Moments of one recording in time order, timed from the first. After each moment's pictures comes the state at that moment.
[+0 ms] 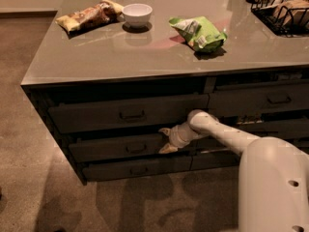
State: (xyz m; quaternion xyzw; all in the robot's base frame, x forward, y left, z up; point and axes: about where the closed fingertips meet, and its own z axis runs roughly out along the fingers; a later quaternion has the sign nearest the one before) arm 0.685 -0.073 0.404 -0.70 0.65 0.15 0.27
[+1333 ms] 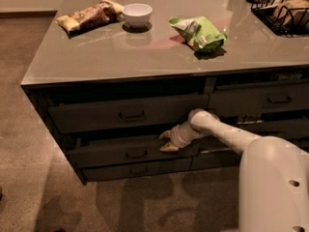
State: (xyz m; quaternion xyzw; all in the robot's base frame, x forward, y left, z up) arm 0.685 -0.073 0.412 -0.70 0.65 0.15 0.27
